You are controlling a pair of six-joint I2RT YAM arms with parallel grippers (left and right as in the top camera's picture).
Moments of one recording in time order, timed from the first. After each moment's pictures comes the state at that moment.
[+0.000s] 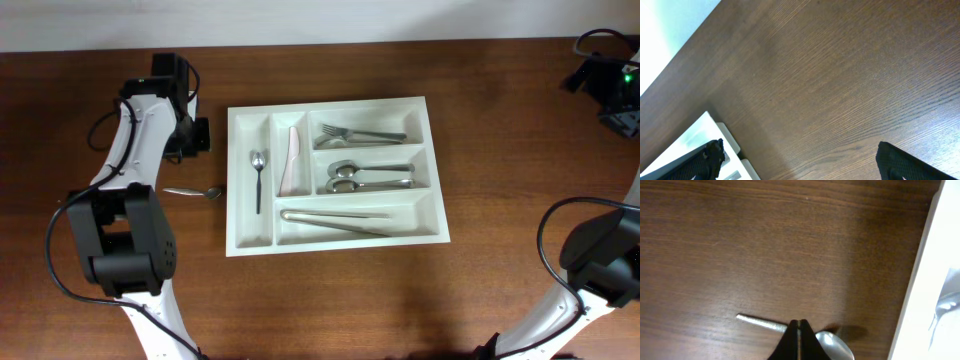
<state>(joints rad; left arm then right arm) 0.02 2.13 1.78 -1.06 -0.10 -0.05 -0.50 2.09 2.23 -1.29 -0.25 0.24</state>
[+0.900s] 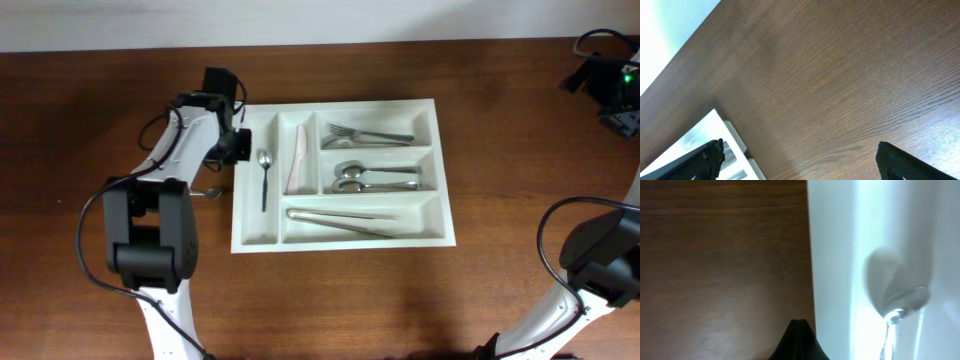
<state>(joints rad) -0.14 2.16 1.67 -0.89 -0.05 -0.05 -0.50 2.09 2.23 -1.29 -0.25 0.24</state>
